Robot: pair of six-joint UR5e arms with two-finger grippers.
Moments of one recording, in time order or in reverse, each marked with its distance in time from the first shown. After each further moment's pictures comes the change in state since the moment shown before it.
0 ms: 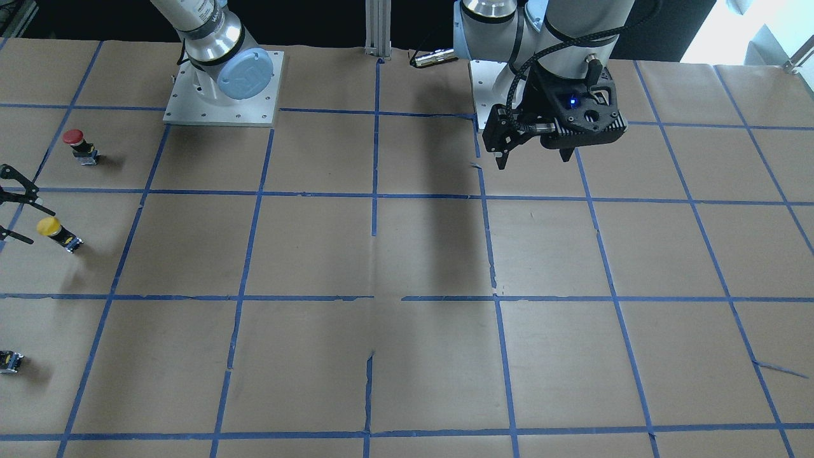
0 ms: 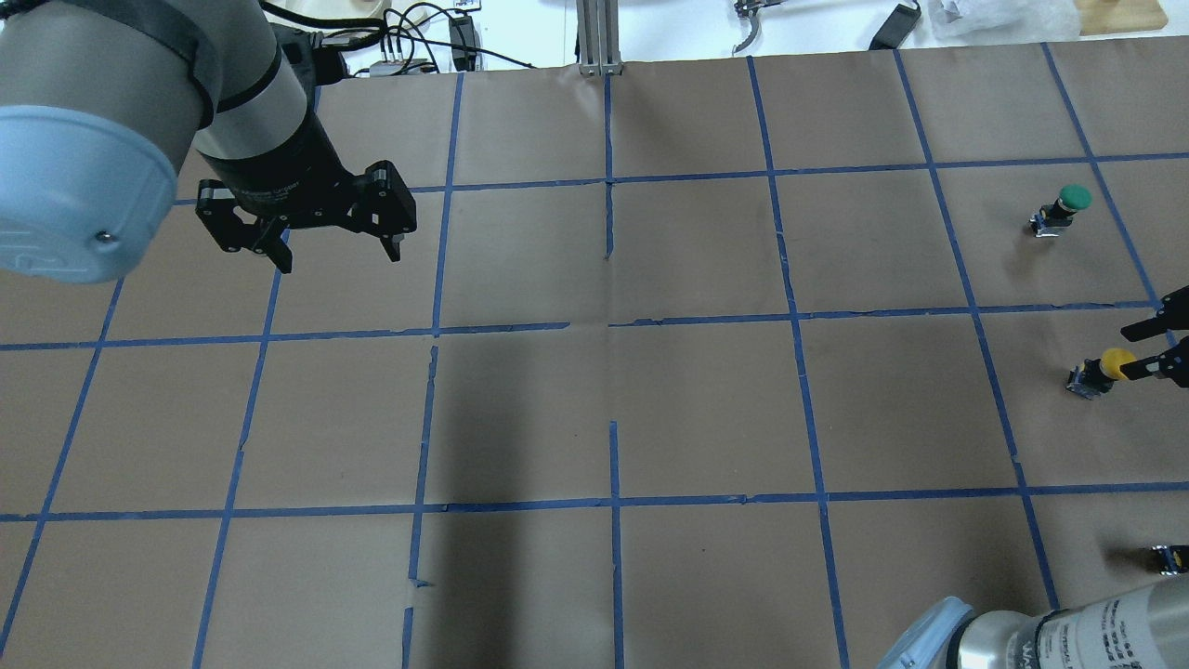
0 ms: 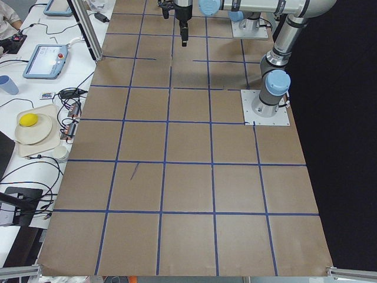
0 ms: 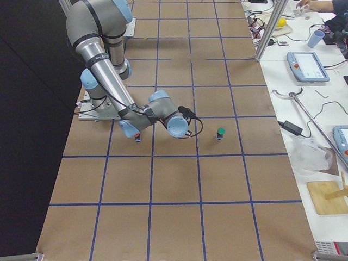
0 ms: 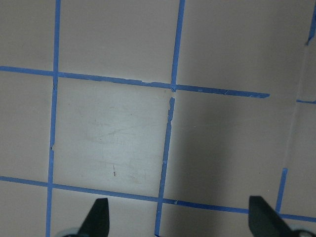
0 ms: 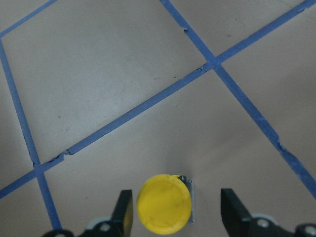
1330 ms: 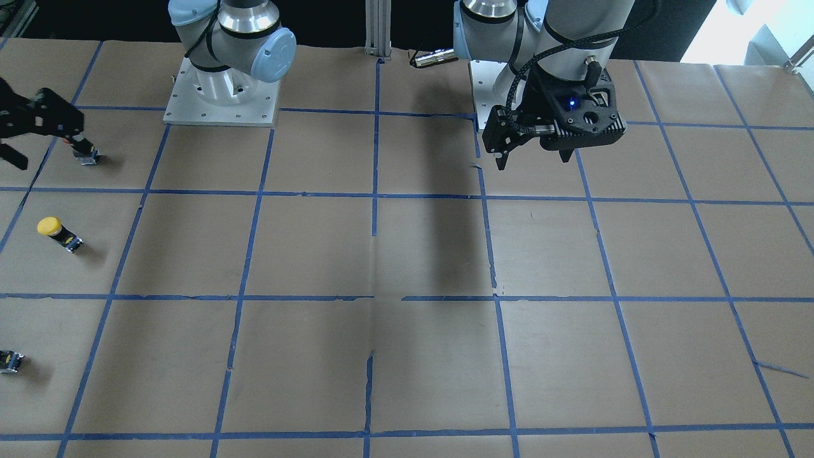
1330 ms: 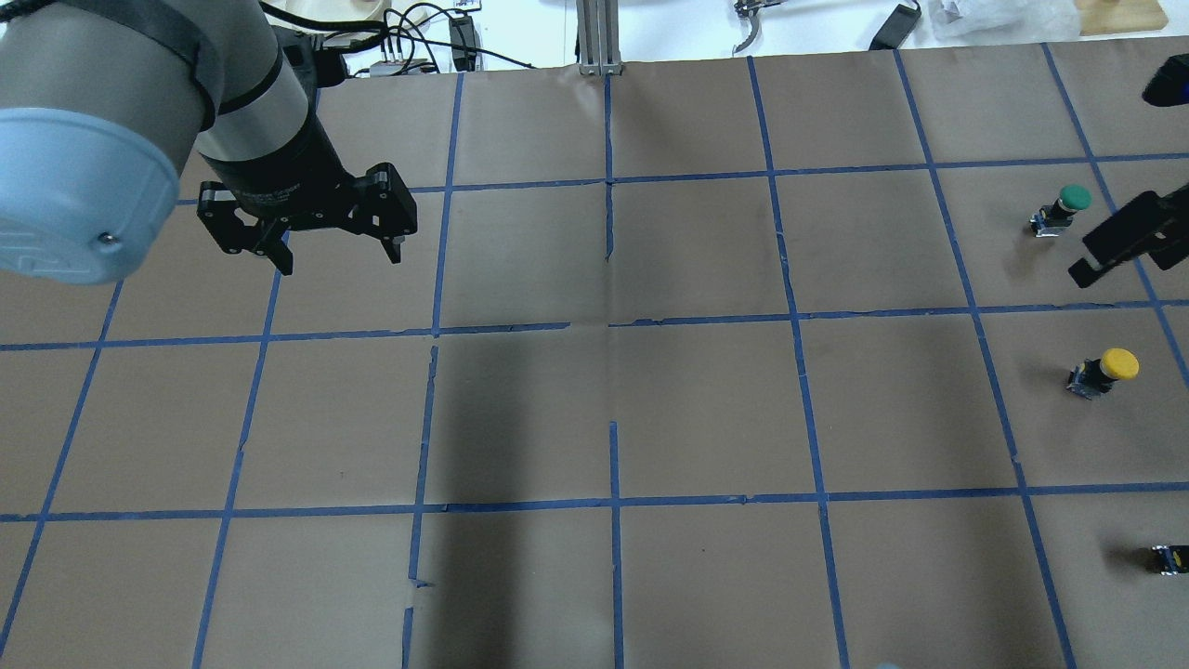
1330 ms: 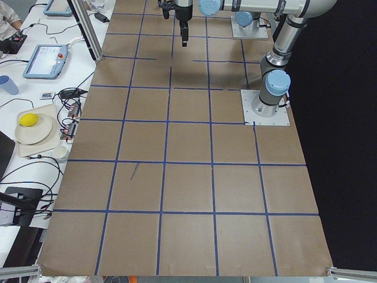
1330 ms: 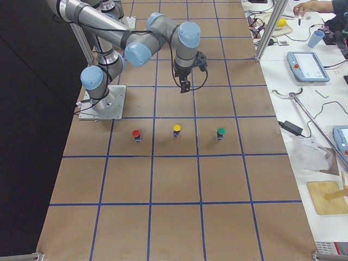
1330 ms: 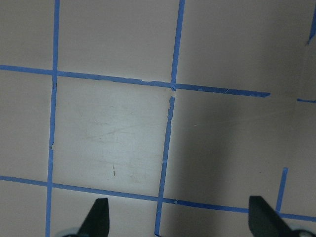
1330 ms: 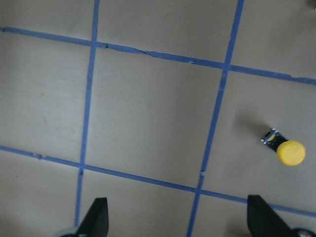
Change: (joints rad) left arm 0.000 0.002 -0.002 0.000 0.000 0.000; right arm 0.475 -0.396 -0.115 0.236 -0.270 1.415
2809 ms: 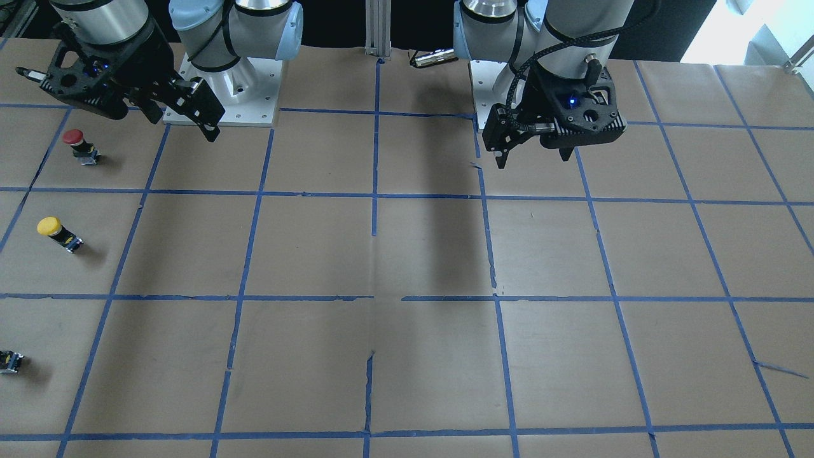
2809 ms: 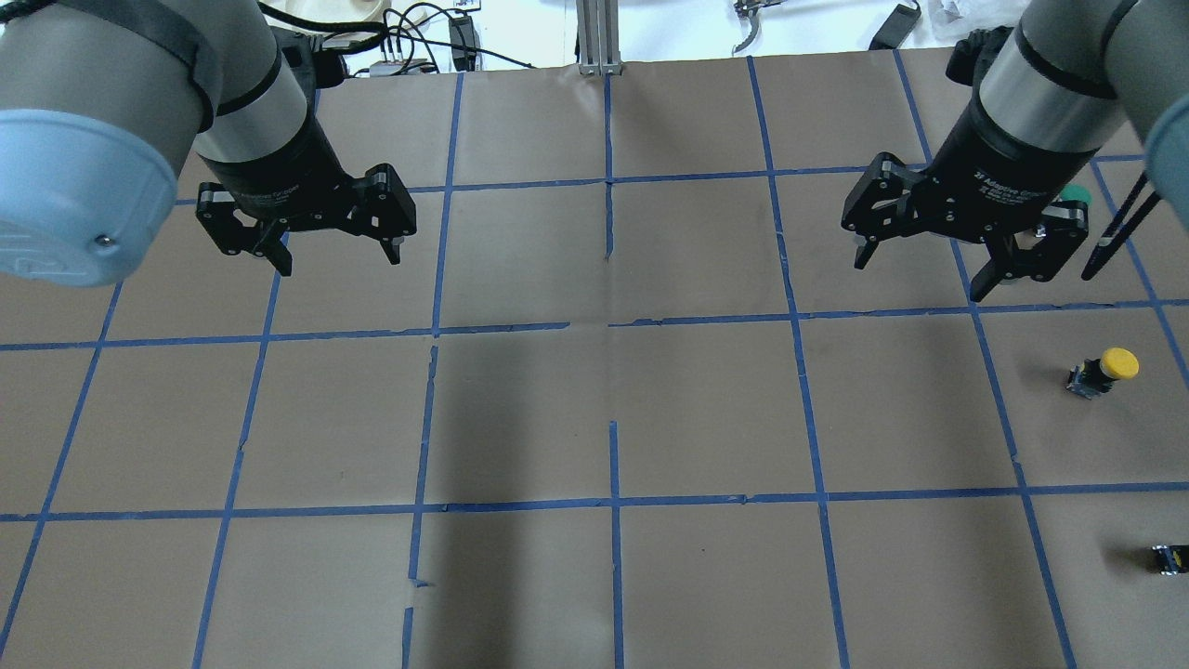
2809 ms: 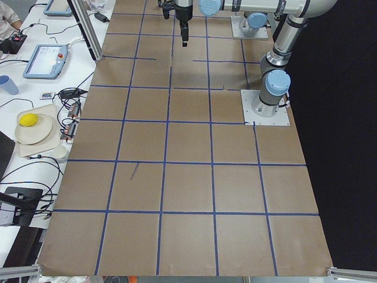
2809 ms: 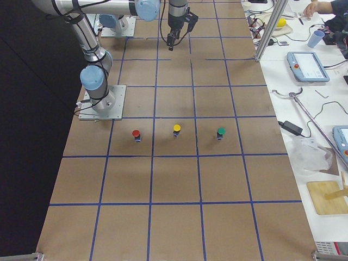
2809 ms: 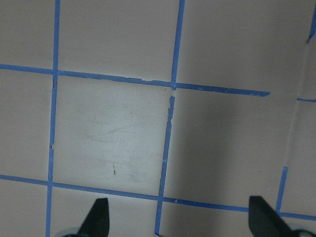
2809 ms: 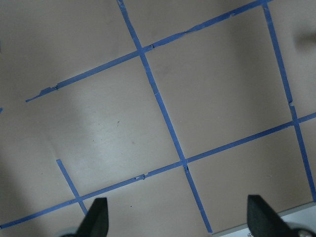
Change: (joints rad) left arm 0.000 0.002 -0.002 -0.002 0.000 0.000; right arm 0.358 -0.051 -0.034 0.050 -0.016 0.850
